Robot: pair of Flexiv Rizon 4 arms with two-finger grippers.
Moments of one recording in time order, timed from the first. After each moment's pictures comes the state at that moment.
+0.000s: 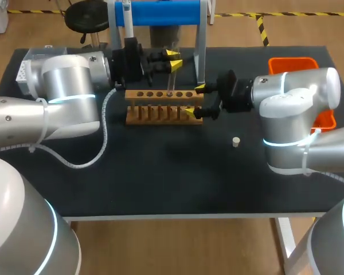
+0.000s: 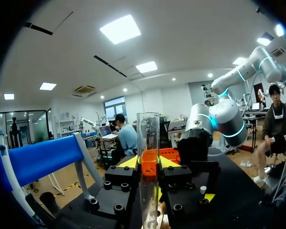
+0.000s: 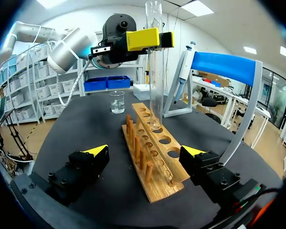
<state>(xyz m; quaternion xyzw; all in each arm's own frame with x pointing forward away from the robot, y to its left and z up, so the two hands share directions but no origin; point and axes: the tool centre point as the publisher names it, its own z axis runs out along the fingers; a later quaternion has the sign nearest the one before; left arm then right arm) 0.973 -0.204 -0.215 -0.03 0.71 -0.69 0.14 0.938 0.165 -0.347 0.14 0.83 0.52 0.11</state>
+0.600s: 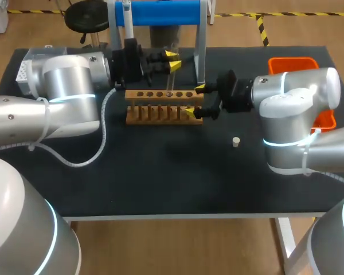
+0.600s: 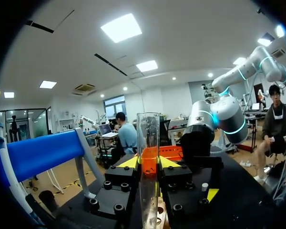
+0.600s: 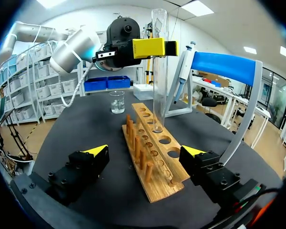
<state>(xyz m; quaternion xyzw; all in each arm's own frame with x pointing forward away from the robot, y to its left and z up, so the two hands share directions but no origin) 0.981 -0.201 -0.225 -0.03 0.71 -0.69 0.13 0.938 0.165 -0.347 0.14 0.83 0.52 0.11</state>
